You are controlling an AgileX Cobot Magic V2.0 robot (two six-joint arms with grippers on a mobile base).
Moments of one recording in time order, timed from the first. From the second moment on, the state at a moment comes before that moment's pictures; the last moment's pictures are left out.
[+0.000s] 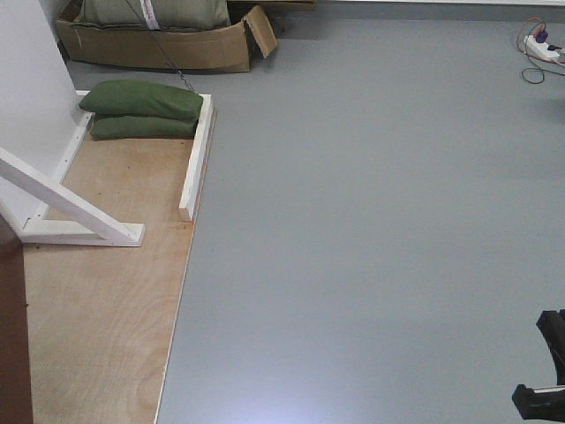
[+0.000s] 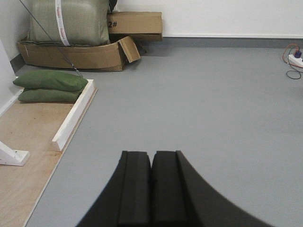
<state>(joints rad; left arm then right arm) 1.19 0.97 -1.21 1.60 0.99 -1.09 0.05 -0.01 0.03 0.07 0.37 -0.05</state>
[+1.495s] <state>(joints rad) 1.16 0.90 -1.21 0.57 0.63 -1.35 0.05 -0.01 0.03 0.07 0.37 -0.05</state>
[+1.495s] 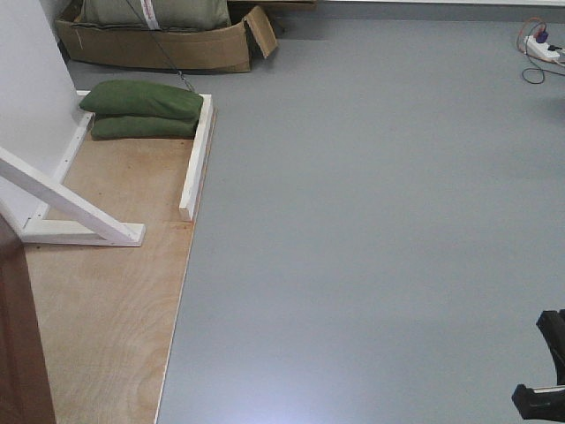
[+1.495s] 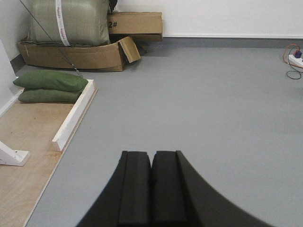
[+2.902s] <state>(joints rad) 0.64 0.90 -1.21 0.12 0.55 -1.21 0.05 -0.01 0.03 0.07 0.37 -0.05</state>
